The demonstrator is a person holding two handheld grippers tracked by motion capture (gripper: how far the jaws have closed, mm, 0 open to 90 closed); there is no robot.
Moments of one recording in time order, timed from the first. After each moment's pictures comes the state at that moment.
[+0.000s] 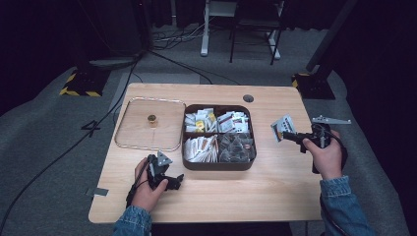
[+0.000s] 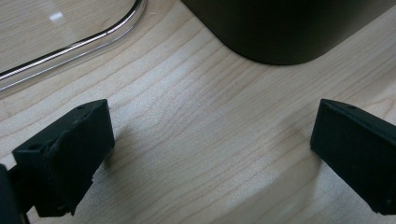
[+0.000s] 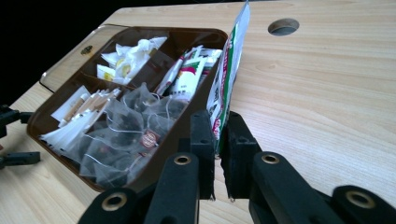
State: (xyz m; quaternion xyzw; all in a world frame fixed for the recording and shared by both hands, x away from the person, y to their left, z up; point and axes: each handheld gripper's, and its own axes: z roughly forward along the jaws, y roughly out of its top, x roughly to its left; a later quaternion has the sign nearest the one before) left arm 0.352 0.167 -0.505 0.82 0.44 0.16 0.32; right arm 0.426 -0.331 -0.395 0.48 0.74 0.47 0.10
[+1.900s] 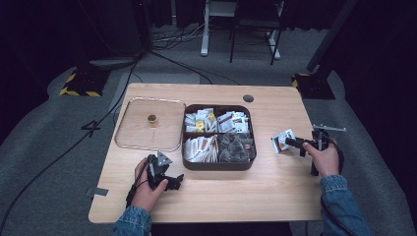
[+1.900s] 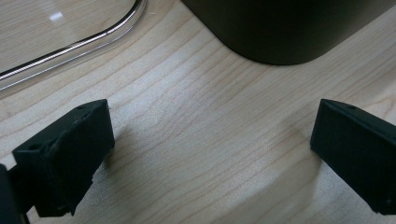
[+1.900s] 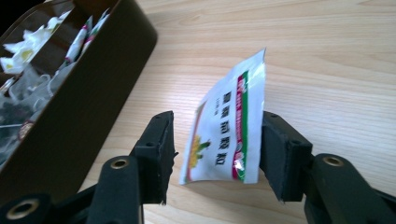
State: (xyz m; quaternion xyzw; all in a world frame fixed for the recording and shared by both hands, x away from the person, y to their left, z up) left arm 0.352 0.167 -0.505 0.82 0.44 0.16 0.32; right arm 0.458 -0.375 -0.469 0.57 0.70 0.43 0.08
